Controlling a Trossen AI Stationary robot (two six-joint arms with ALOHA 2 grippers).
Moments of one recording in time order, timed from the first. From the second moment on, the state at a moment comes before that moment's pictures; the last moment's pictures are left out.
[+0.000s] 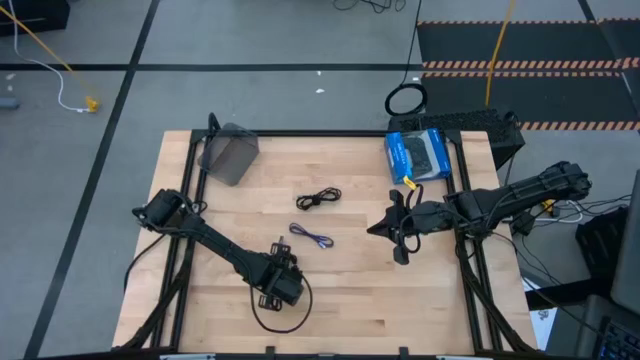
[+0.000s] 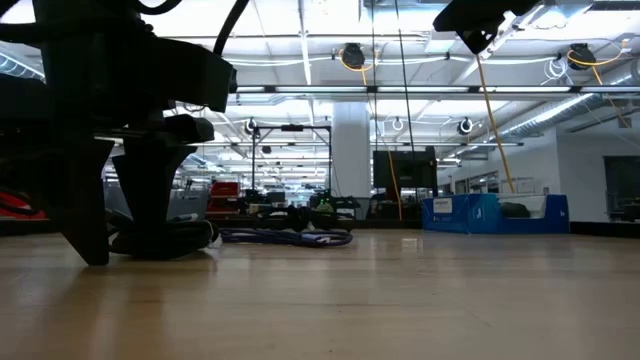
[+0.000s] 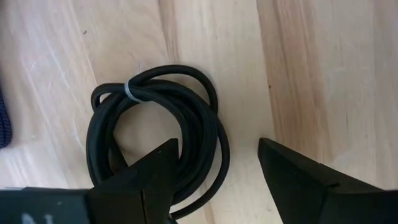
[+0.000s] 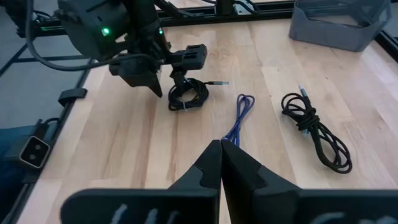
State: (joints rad) left arm -0.50 1.94 1.23 -0.77 -0.17 -0.28; right arm 0.26 1.05 0.81 -0.31 0.19 0.24
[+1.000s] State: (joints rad) left arm -0.41 1.82 1.31 -0.93 -0.18 -0.16; right arm 0.26 1.05 0.81 -0.28 0.18 0.22
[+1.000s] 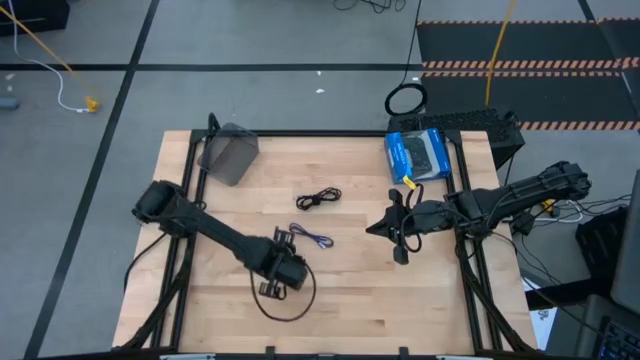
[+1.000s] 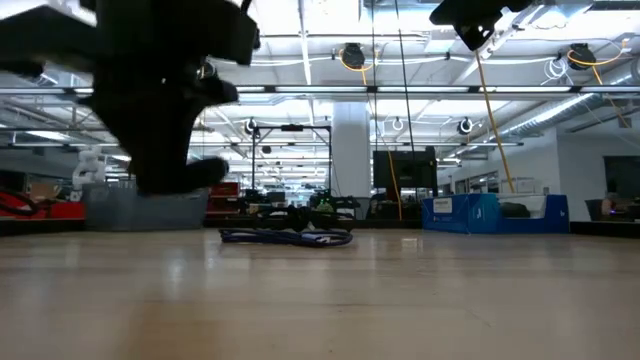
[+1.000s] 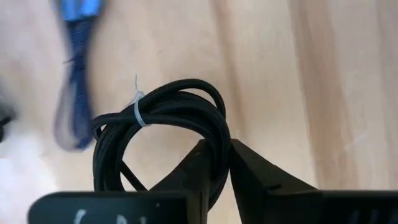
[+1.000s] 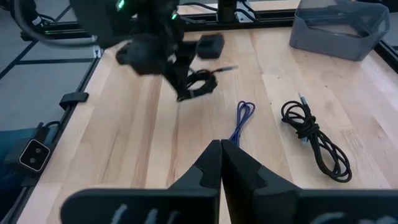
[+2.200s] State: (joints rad) left arm 0.43 1.23 1.28 -1.14 -0.40 -0.09; right arm 0.26 1.05 0.81 -0.28 0.18 0.20
